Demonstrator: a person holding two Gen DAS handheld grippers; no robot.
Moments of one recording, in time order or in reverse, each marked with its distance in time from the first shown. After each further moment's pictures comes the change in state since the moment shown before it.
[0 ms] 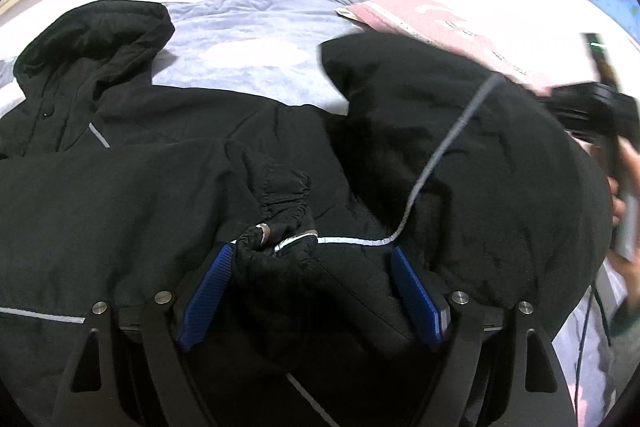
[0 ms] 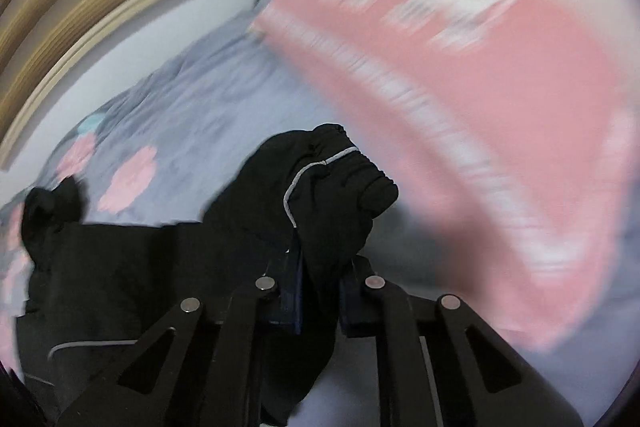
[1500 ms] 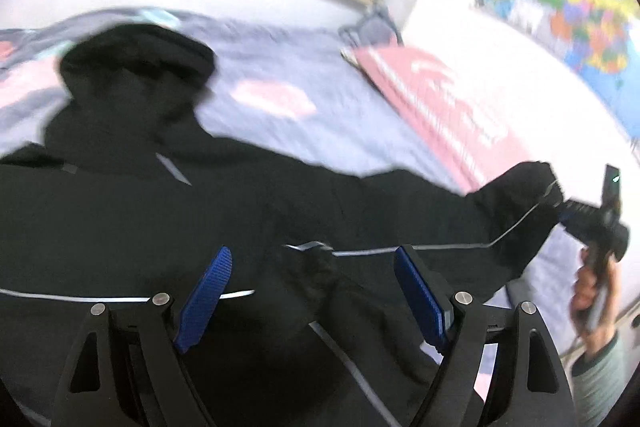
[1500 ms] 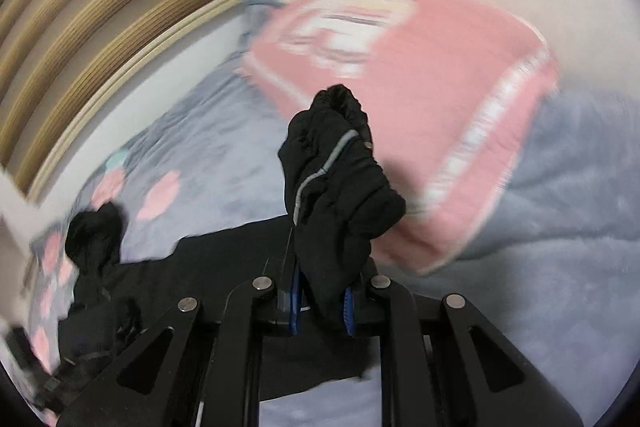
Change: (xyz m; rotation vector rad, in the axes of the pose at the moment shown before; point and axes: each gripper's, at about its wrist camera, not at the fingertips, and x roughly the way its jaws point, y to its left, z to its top) left arm -0.125 0.056 0.033 -0.149 -0.060 -0.106; right arm -0.091 -0.033 -0.019 0.013 0.036 0.150
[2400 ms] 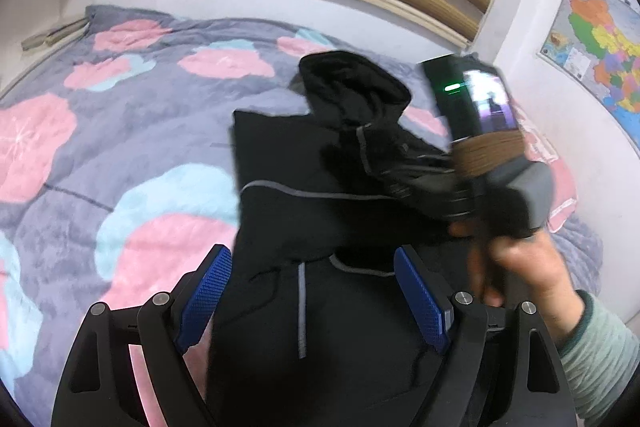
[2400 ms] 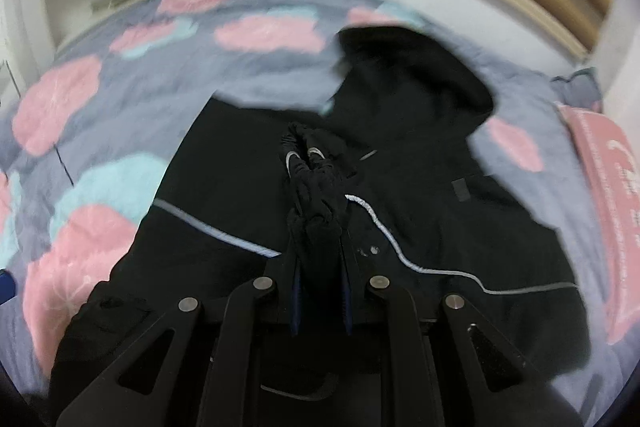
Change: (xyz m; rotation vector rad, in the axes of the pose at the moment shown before) left arm -0.240 0.205 -0.088 -0.111 -0.037 0.245; right arm 0.043 0.577 -0.273 -0.810 0.209 0.166
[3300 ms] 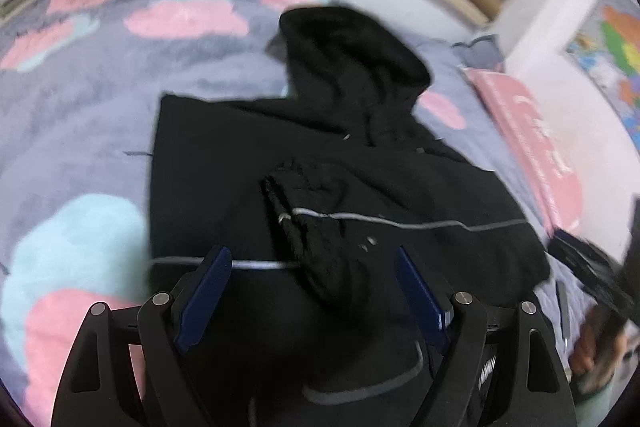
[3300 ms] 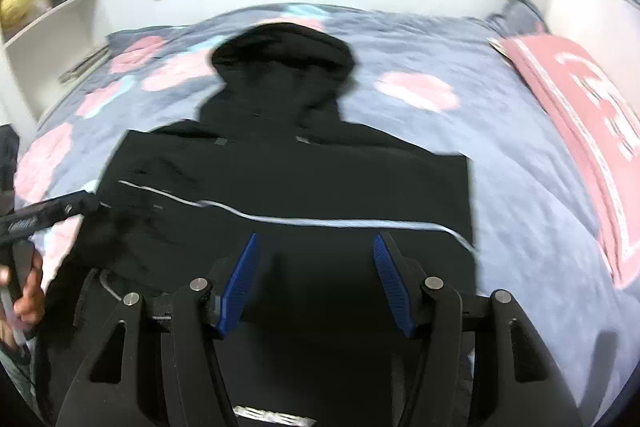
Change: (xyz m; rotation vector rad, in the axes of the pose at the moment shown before) left arm 0.164 -0.022 0.072 -0.083 0.173 -0.052; right arm -0.070 -0.238 -0.093 0.297 -0.091 0.032
